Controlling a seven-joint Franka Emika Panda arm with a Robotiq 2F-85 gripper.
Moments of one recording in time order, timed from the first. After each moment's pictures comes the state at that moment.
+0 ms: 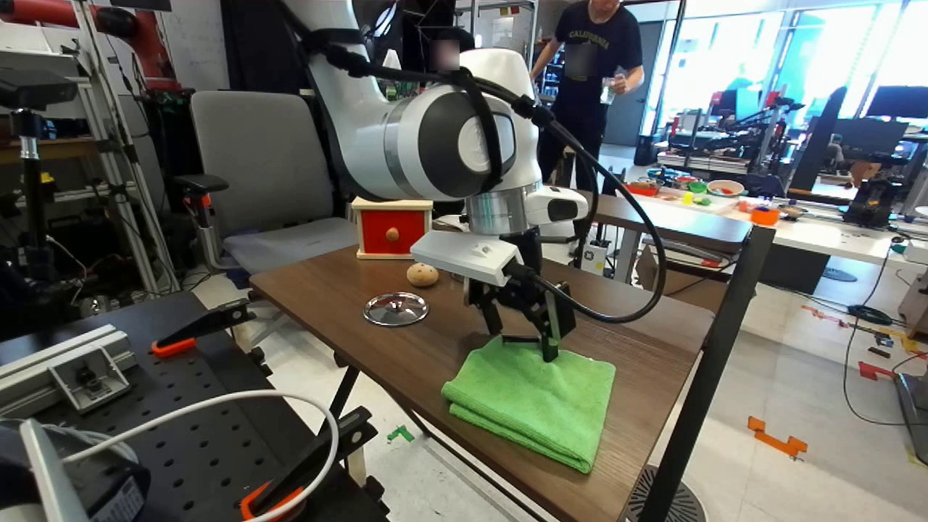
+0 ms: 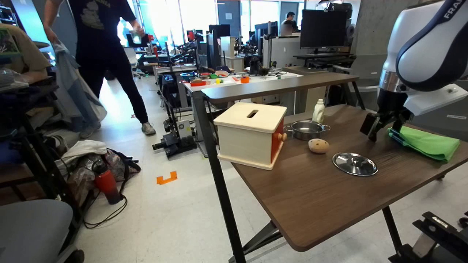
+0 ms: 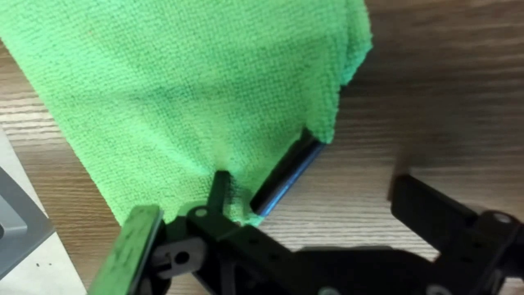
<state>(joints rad) 0.06 0.72 -0.22 -2.03 -0.14 2.85 0.07</state>
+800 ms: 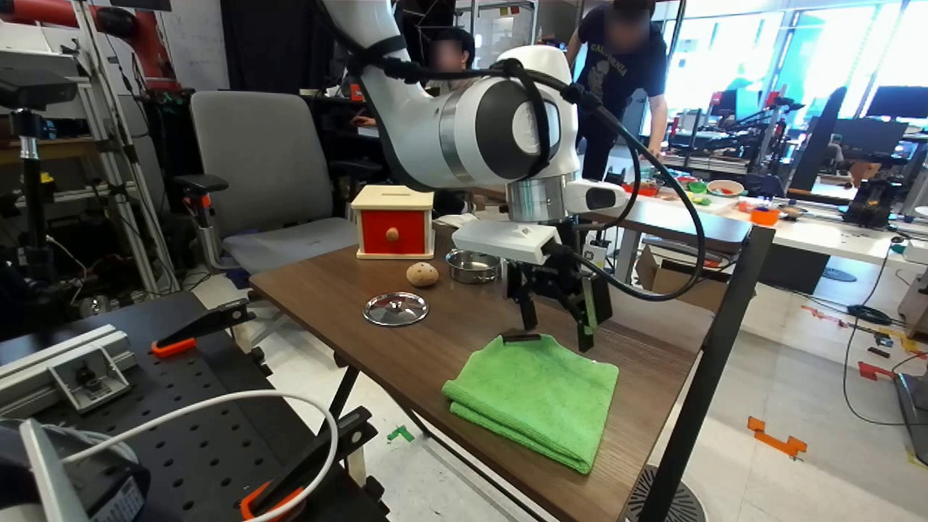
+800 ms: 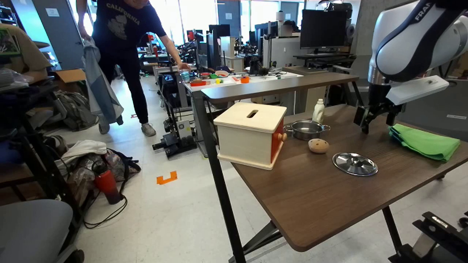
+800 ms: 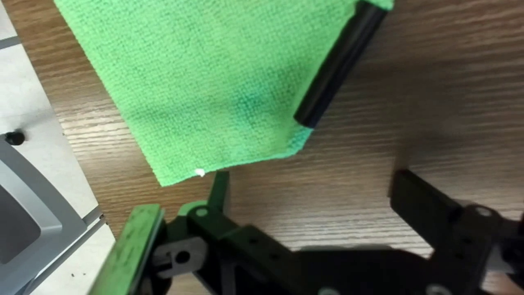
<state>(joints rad) 0.06 0.81 -0.25 -1.82 -0.14 2.68 0.14</state>
